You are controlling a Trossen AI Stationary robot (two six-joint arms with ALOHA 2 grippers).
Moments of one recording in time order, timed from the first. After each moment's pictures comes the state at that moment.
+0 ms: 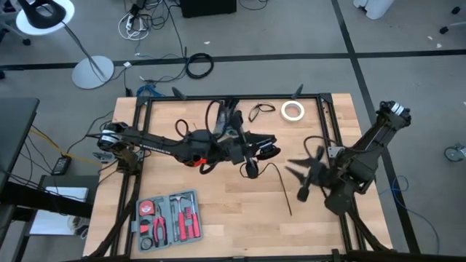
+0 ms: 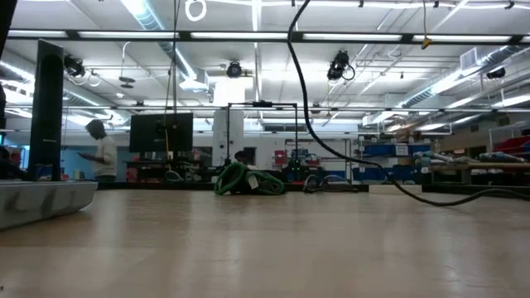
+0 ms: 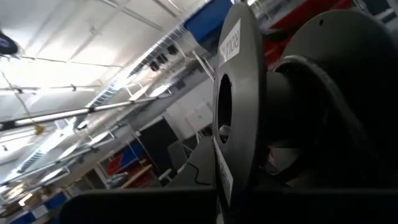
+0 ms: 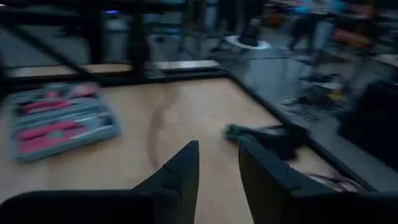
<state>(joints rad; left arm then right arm) -0.16 1.74 1.45 0.69 -0.31 0.72 0.85 1.16 0.97 -0.62 1.23 0.68</state>
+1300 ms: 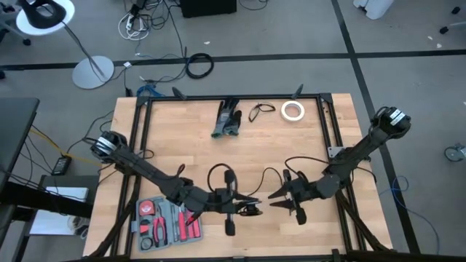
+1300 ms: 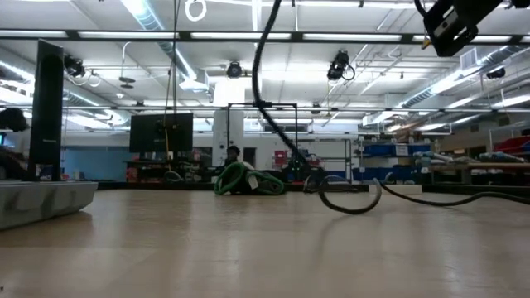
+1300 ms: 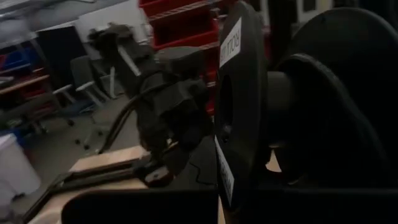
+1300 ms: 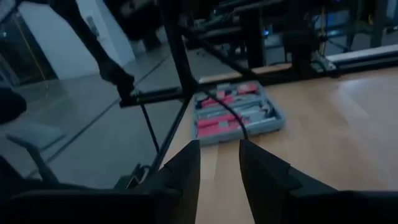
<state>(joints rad) -0.52 1.74 1.25 0.49 -0.57 0.21 0.70 1.27 0.46 0.70 0.50 0.30</state>
